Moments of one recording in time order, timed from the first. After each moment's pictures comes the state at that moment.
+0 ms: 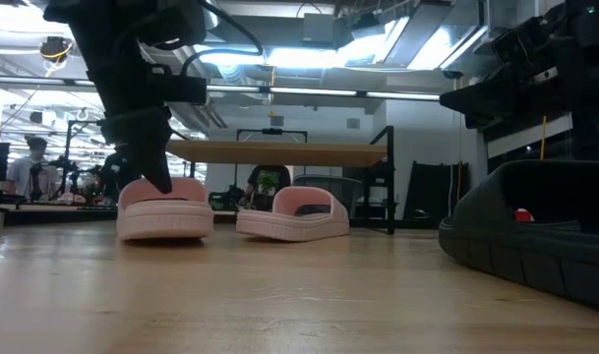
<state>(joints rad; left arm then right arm) -0.17 1.45 0.80 -0.68 -0.49 -0.55 -0.16 0.69 0.08 0.53 -0.18 -0.09</state>
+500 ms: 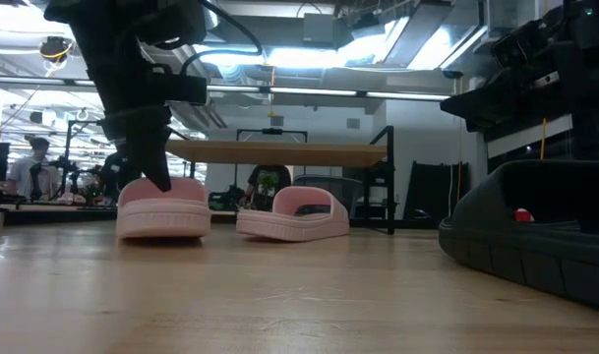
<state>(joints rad) -0.17 1.45 0.80 -0.67 -0.46 -0.58 -0.16 0.69 0.08 0.50 -0.18 -0.09</state>
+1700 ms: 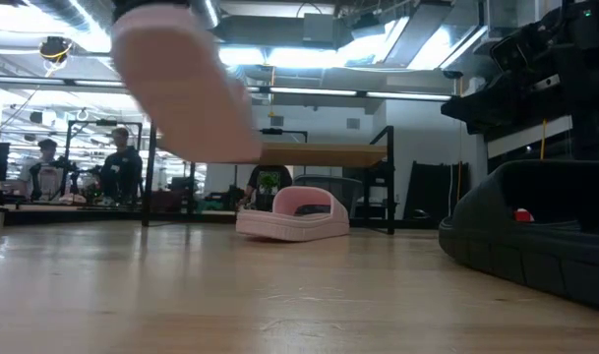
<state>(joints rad) -0.39 1.45 1.11 -0.83 -0.79 -0.45 -0.16 0.69 0.08 0.48 -0.17 -0.09</state>
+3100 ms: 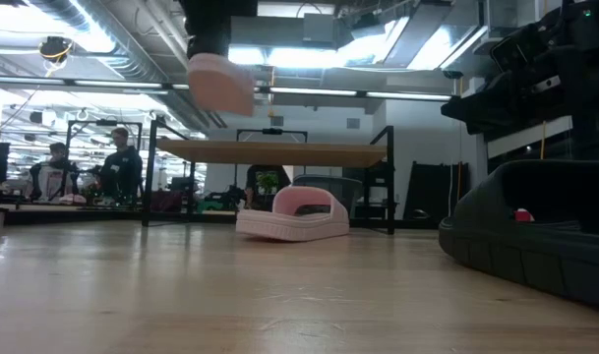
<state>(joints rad) 0.09 1.45 1.38 -1.00 -0.97 0.22 -0.16 0.69 0.08 0.48 -0.17 -0.10</state>
